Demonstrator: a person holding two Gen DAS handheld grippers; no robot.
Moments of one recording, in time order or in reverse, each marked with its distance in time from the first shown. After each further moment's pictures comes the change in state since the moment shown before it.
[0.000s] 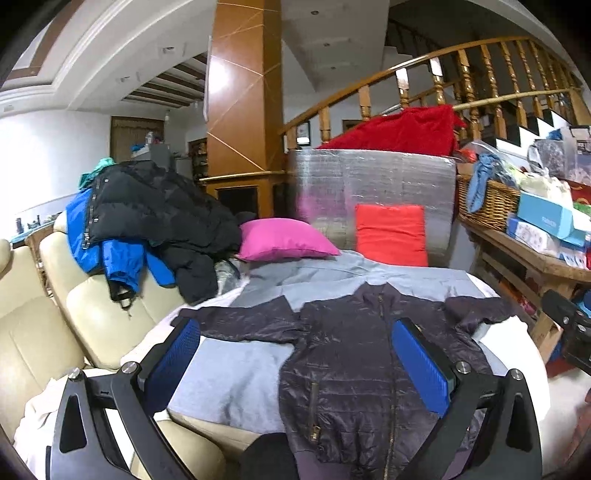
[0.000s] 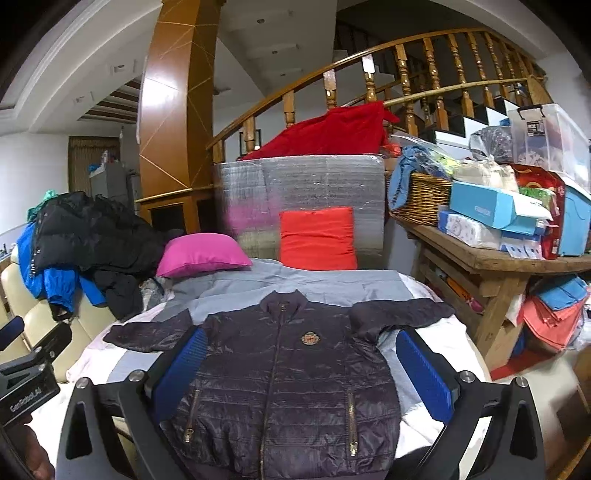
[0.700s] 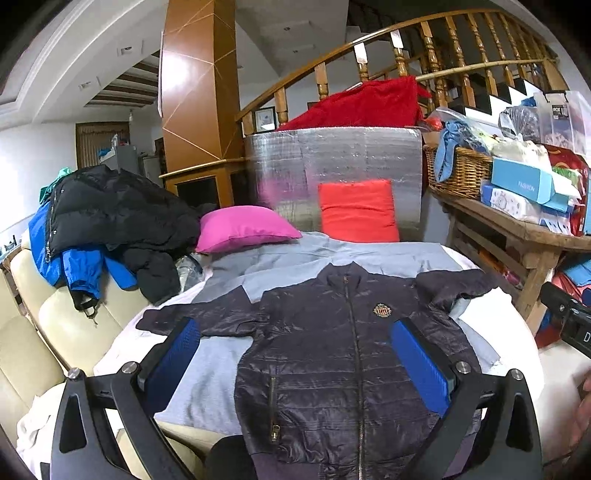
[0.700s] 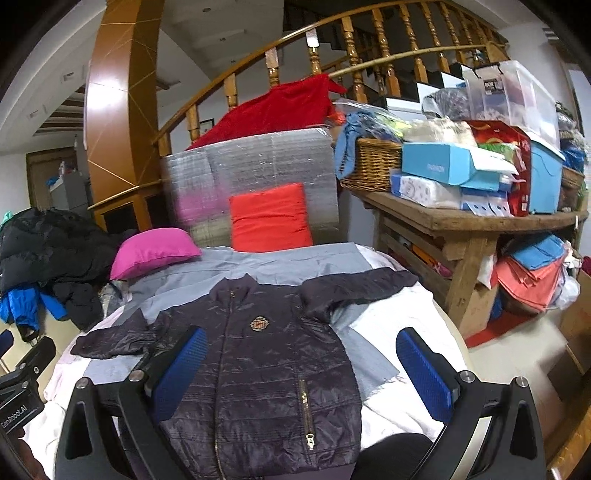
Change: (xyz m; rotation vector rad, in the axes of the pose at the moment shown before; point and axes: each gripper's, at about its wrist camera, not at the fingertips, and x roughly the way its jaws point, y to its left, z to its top) left arm 0.035 -0.073 -0.004 0.099 0.069 -0.083; right arm 0.037 -0.085 -0.018 0.120 0.081 -0.124
